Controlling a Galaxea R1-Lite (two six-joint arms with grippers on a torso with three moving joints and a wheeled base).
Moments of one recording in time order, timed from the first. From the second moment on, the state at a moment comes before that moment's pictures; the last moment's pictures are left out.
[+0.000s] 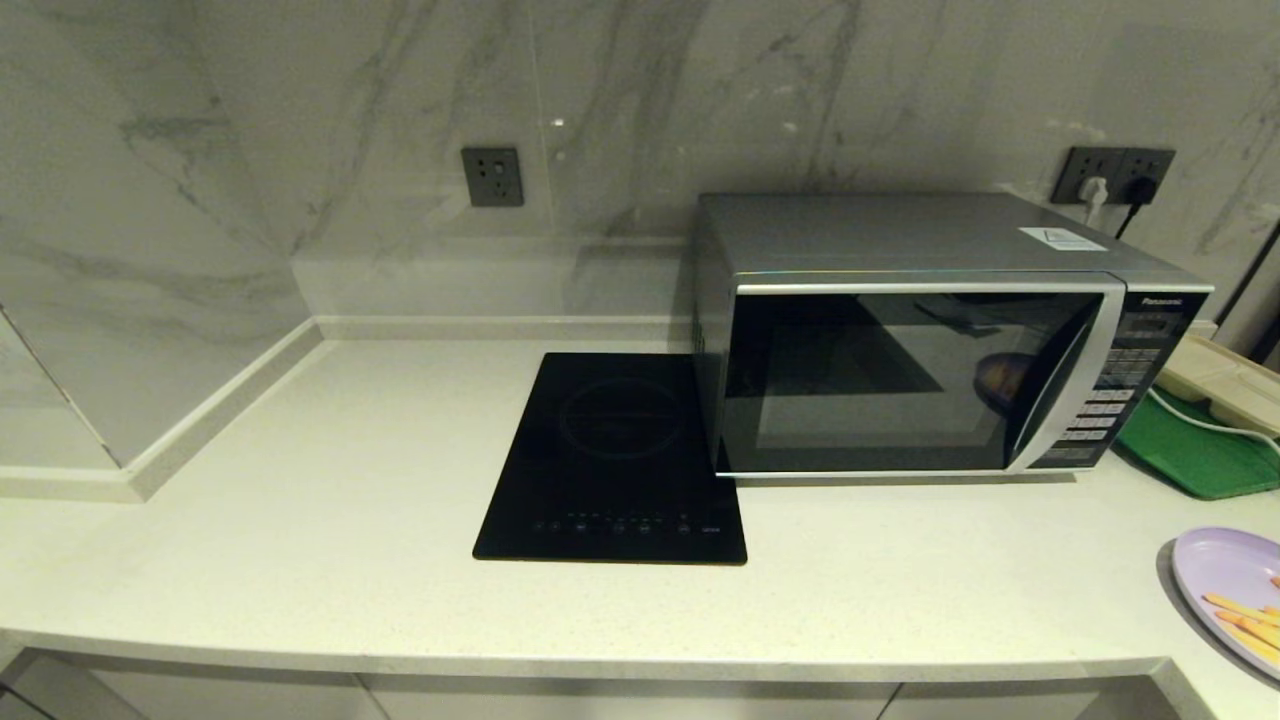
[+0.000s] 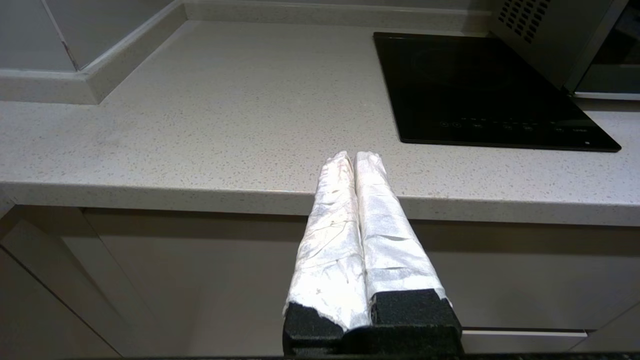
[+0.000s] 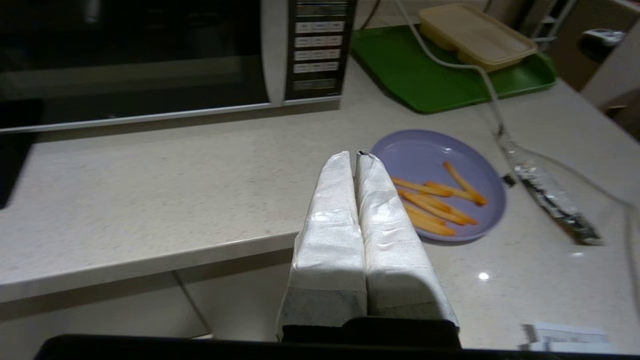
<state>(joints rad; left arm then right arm) 0.00 0.00 0.00 -0.01 0.01 -0.05 -0.01 0.44 -0.37 0.03 -0.30 0.00</state>
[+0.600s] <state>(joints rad) 0.00 0.00 0.00 -0.01 0.01 -0.05 0.00 0.98 -0.57 -0.18 -0.60 -0.08</state>
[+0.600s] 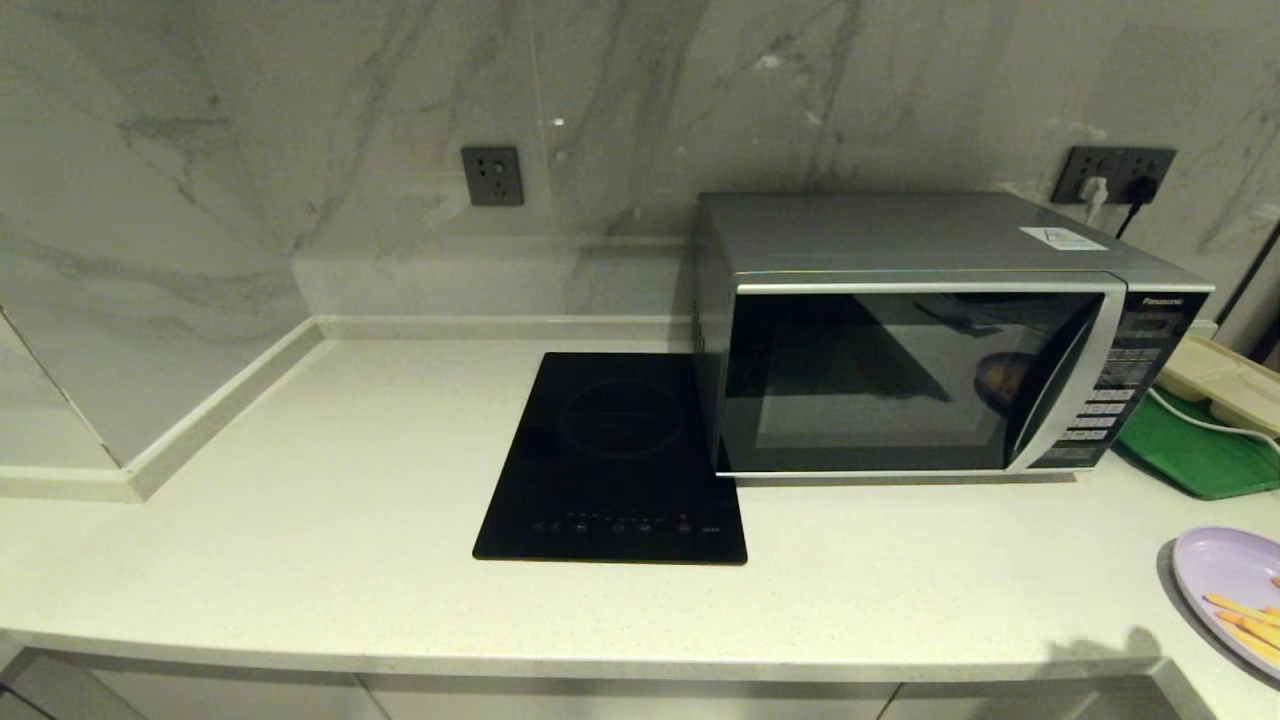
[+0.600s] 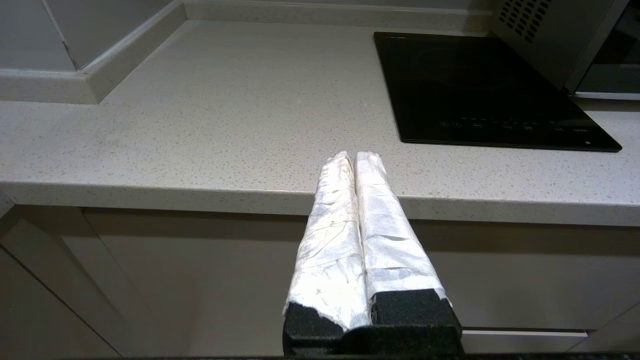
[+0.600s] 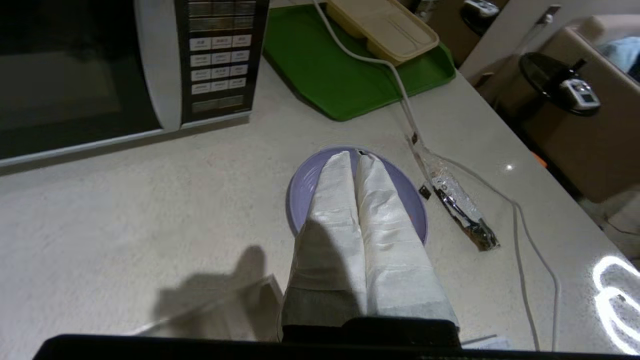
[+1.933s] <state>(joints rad) 0.00 0.00 0.00 -0.01 0.01 -0.05 0.29 1.80 -0.84 -0.57 -1.08 0.03</state>
